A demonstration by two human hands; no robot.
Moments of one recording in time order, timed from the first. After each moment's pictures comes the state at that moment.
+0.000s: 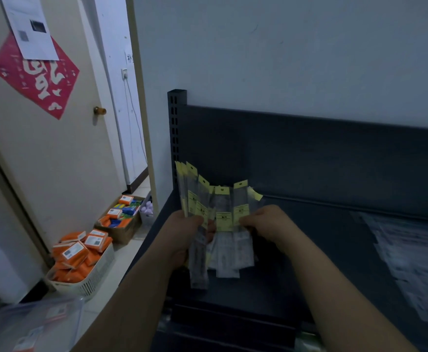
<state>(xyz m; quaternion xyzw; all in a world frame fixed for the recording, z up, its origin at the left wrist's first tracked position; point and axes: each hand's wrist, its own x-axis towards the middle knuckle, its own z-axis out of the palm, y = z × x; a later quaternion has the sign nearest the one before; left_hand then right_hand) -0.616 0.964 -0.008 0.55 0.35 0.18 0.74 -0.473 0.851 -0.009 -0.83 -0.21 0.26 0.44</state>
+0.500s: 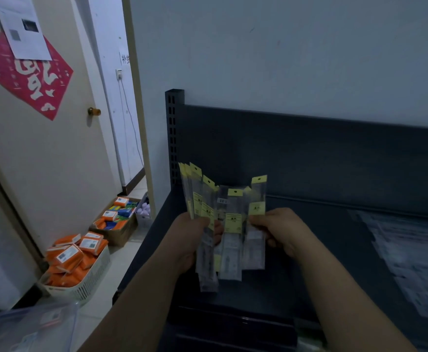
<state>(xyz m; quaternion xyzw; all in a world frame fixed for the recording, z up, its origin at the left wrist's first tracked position) -0.611 0.954 -0.010 0.52 0.32 0.17 0.77 -0.474 0.834 -0.009 -0.79 -0.14 0.28 0.52</state>
